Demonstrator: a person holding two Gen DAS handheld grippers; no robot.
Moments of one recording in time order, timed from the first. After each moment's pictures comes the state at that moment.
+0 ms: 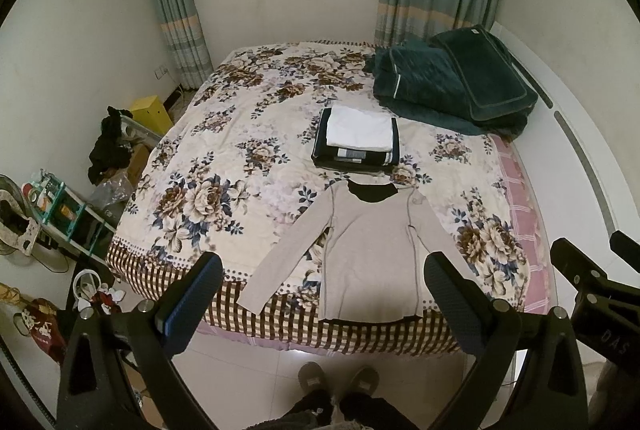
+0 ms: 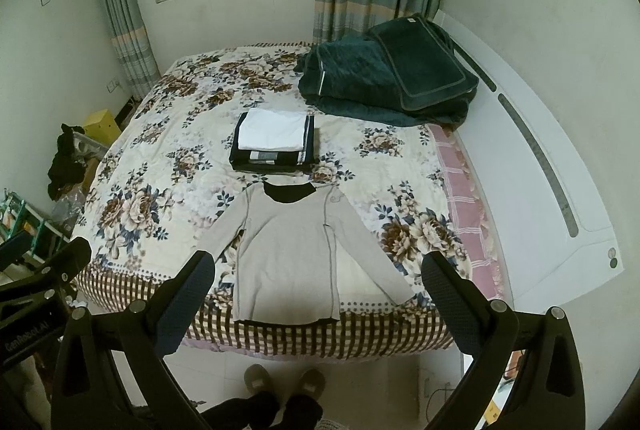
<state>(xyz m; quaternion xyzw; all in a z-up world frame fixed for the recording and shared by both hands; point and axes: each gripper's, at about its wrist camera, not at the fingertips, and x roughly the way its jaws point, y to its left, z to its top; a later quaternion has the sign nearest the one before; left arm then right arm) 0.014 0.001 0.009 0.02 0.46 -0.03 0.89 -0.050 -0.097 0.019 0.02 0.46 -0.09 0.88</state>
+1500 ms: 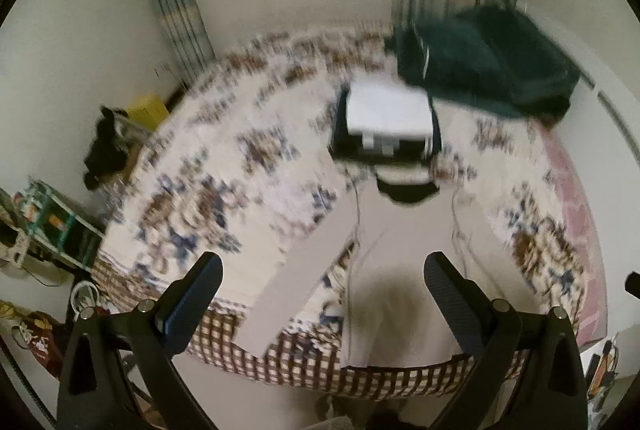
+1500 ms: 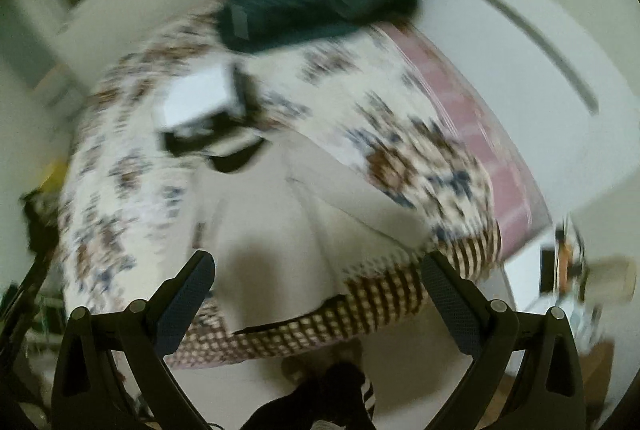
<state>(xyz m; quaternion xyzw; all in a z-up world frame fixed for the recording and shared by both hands) 0.146 -0.010 -0.178 0.05 0.48 0.00 0.88 0.026 -0.232 -0.208 0.20 0.55 -0.23 0.78</state>
